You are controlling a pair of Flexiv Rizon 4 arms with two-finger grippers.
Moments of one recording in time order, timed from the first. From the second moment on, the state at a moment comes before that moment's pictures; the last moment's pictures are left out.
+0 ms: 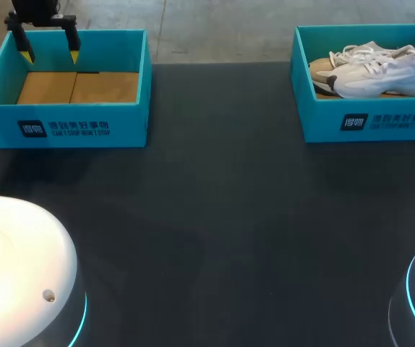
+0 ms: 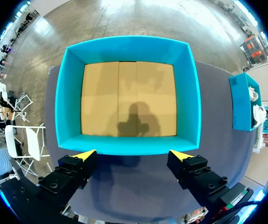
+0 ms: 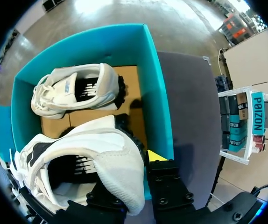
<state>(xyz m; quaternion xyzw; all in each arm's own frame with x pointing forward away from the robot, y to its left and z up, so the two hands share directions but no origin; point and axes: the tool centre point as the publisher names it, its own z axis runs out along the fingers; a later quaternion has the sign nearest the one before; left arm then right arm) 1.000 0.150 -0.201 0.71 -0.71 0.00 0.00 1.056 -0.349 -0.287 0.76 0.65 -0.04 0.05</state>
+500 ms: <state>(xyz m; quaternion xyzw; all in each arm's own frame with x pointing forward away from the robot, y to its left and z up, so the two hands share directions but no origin) 1.000 0.150 -0.201 0.71 -0.71 0.00 0.00 1.061 -0.344 -0.273 0.78 0.62 -0.05 0.06</state>
